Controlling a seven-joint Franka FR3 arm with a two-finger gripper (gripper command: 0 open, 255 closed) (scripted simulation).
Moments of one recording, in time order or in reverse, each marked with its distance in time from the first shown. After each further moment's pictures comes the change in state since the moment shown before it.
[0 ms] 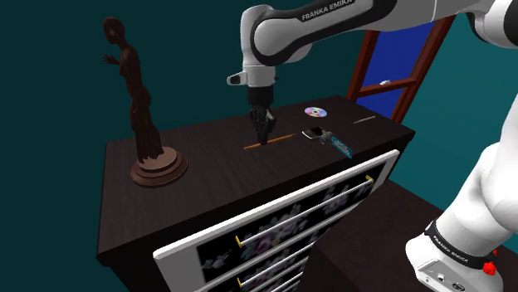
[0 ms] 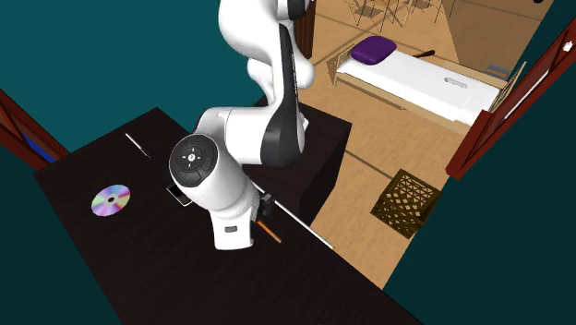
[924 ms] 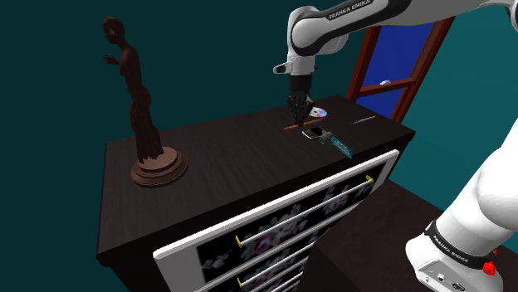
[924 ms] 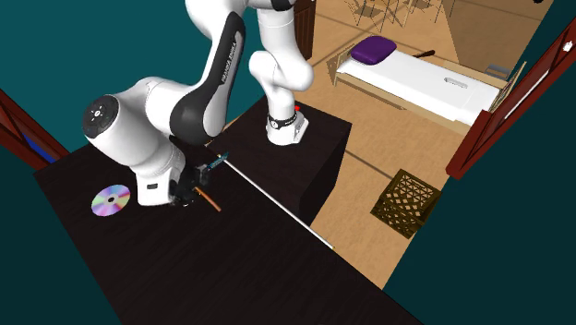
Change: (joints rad) arm -0.180 -0.112 -0.137 -0.137 -0.026 -0.007 -0.308
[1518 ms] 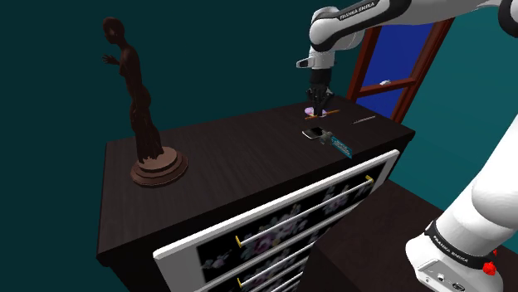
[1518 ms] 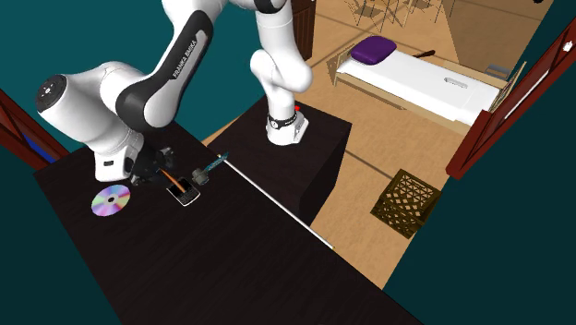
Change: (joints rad) arm -0.115 0.024 -0.097 0.035 -0.037 -0.024 -0.199
